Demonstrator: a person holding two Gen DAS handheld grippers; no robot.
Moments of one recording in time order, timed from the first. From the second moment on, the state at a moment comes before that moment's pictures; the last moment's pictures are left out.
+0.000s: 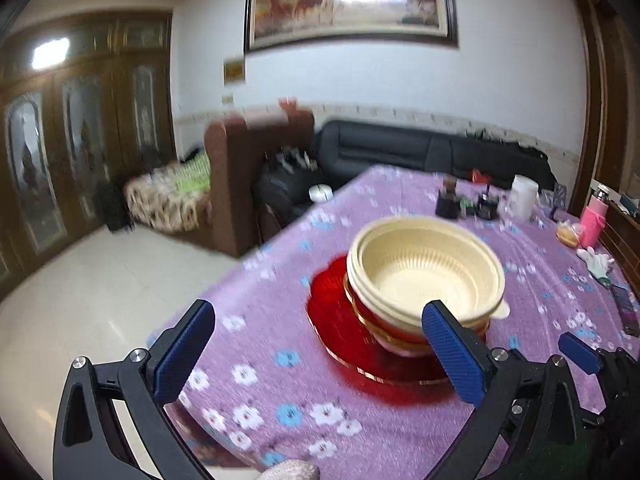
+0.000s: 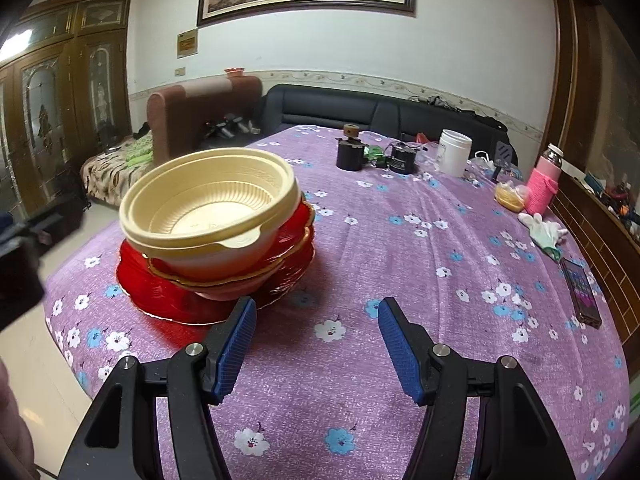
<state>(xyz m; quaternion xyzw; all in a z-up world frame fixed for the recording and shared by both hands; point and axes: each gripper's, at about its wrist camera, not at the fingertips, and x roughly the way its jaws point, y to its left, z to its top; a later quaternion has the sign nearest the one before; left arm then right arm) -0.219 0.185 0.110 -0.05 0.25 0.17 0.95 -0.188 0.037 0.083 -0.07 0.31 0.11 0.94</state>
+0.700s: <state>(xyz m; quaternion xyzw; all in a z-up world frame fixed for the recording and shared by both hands) -0.209 0.190 0.088 -0.07 0.31 0.17 0.93 -0.188 0.044 0.072 -0.08 0.32 0.13 0.94</state>
